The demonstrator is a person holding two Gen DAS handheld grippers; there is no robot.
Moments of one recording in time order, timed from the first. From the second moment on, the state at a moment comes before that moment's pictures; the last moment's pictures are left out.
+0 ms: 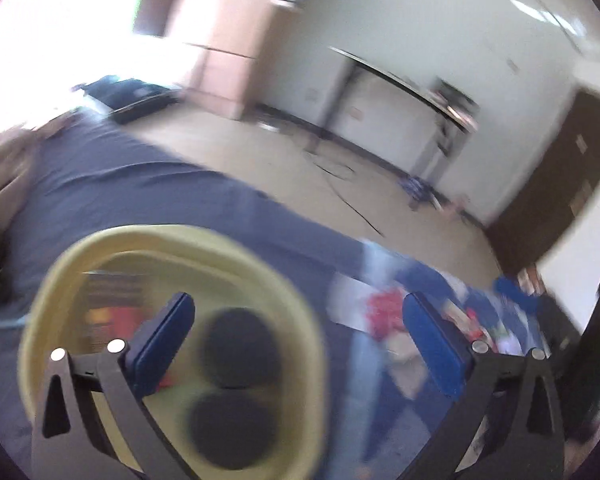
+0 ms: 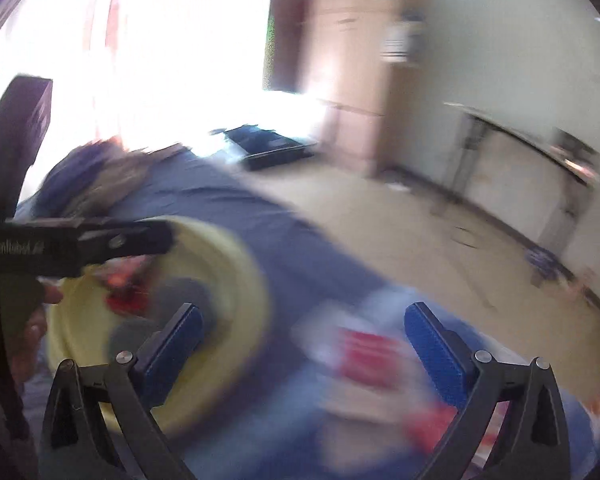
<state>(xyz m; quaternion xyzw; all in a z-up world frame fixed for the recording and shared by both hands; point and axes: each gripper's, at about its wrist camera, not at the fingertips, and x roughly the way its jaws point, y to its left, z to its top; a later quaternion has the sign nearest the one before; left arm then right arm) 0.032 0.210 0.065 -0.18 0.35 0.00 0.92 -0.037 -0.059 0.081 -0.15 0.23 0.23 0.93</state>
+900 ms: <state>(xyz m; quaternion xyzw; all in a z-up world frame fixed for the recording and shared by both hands) 0.114 -0.020 -0.007 -0.04 0.34 -0.12 0.93 0.012 -0.315 0.026 0.01 0.35 0.05 0.94</state>
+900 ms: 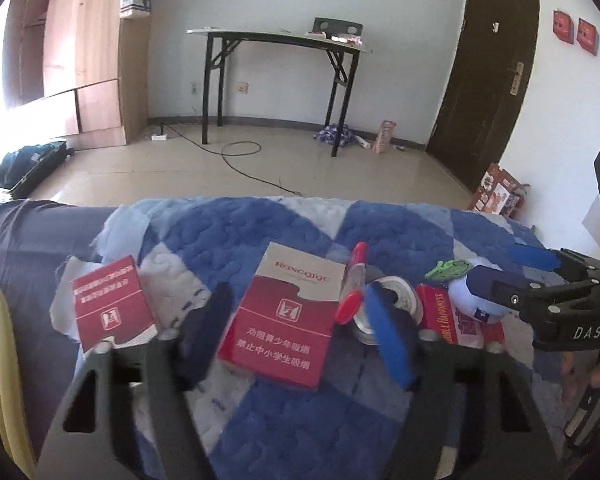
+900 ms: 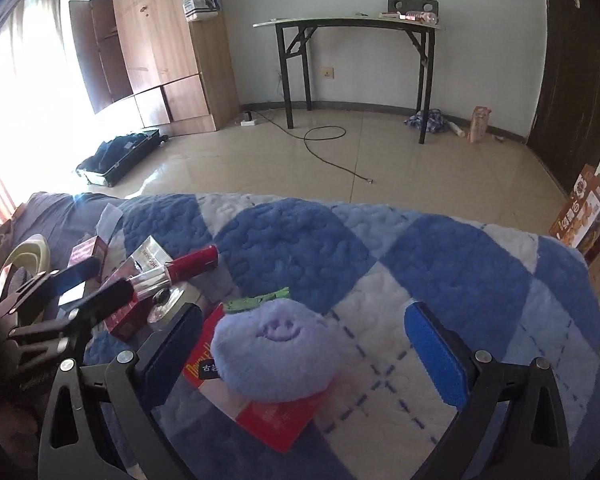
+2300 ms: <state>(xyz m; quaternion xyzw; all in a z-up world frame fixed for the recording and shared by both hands) 0.004 0.139 0.118 -0.10 0.19 0.01 0.98 -0.028 -0.223 0.054 -0.03 0.26 0.23 0.94</state>
